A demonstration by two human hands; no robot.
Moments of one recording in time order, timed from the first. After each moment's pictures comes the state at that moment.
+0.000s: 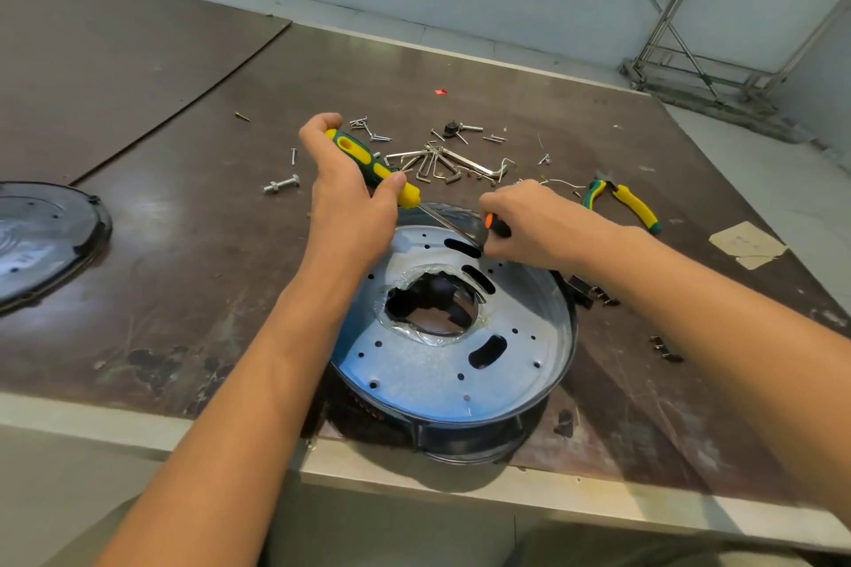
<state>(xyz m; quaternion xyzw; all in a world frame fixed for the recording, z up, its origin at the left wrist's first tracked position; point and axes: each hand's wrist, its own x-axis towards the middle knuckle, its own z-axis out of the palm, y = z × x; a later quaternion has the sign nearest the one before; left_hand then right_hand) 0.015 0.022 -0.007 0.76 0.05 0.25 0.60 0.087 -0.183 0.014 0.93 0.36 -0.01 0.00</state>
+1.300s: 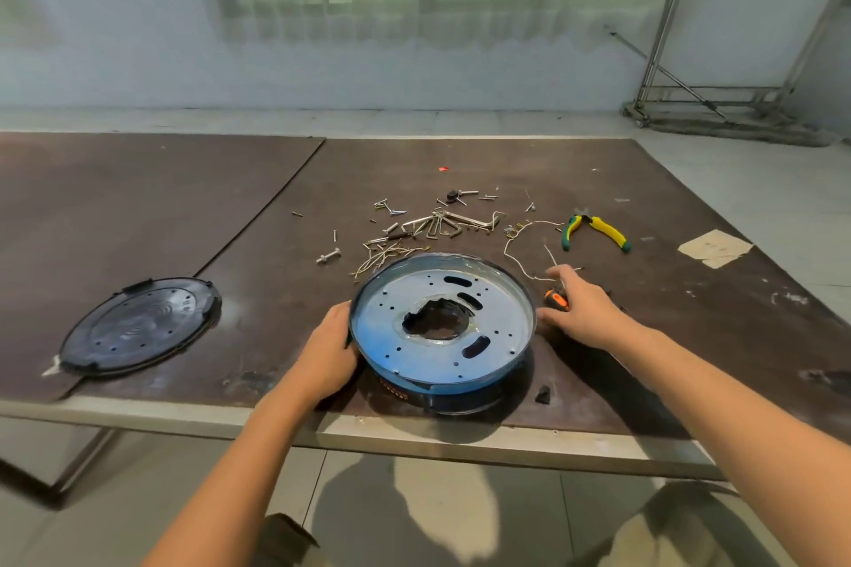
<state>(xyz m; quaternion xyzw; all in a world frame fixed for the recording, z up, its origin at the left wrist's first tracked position) -0.072 0.078 -0.067 0.93 0.02 0.06 0.35 0.015 -0.281 -0.030 0.96 0.07 -0.07 -0.26</state>
